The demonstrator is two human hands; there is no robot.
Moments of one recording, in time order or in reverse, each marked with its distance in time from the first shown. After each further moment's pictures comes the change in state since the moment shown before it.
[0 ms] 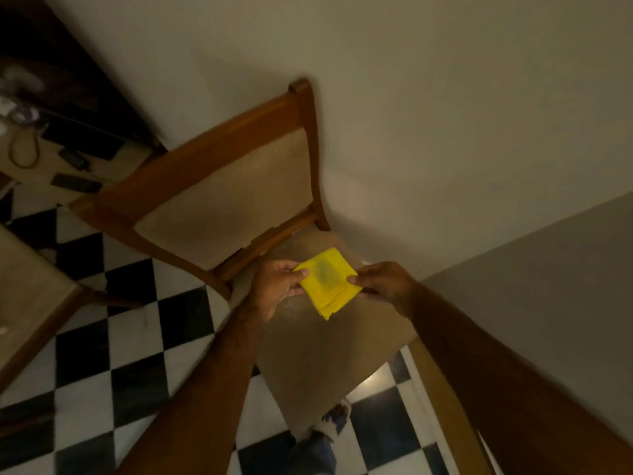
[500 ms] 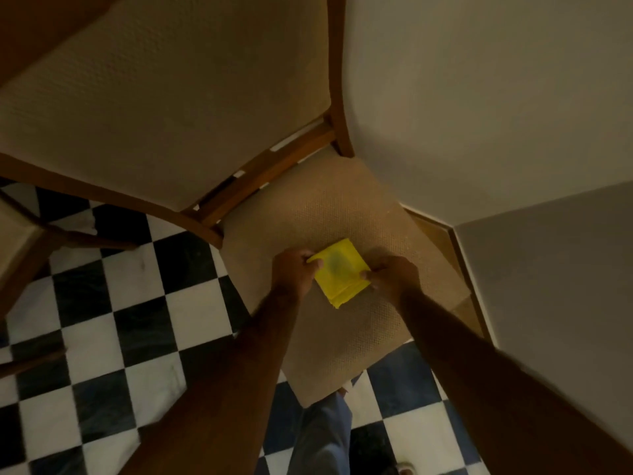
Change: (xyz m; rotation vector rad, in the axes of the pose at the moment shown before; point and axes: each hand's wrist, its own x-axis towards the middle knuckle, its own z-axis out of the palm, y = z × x) left_hand 0.121 -0.181 0.001 0.587 0.206 0.005; right_hand 0.147 0.162 0.041 -0.494 0.189 0.079
